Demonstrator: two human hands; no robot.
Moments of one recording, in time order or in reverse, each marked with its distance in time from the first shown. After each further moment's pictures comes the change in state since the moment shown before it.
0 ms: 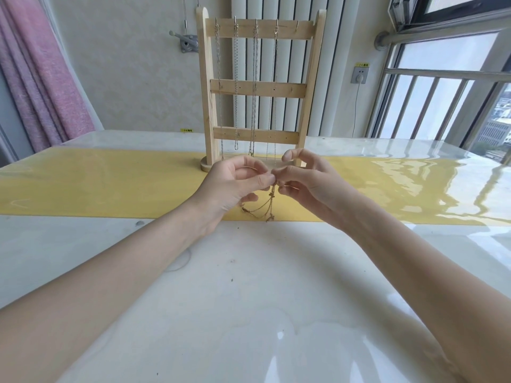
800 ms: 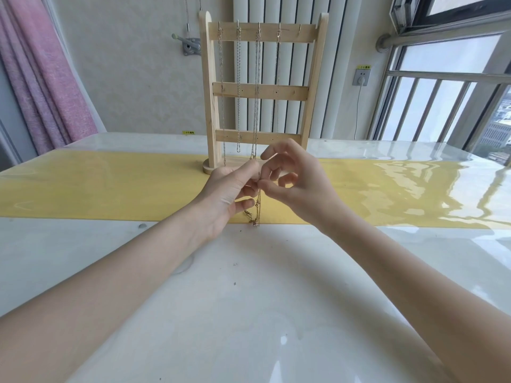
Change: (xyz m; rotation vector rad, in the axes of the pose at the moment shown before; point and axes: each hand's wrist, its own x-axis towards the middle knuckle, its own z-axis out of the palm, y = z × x) left_hand 0.003 0.005 0.007 -0.070 0.162 -0.152; right_hand -0.005 0.006 0.022 -0.650 0.028 -0.454
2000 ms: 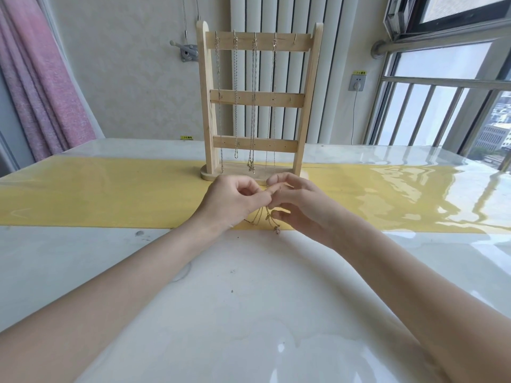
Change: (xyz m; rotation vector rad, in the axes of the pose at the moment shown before) left_hand 0.002 -0.009 -0.003 0.431 0.005 0.247; right_hand -0.002 0.013 -0.010 0.634 -0.143 0.568
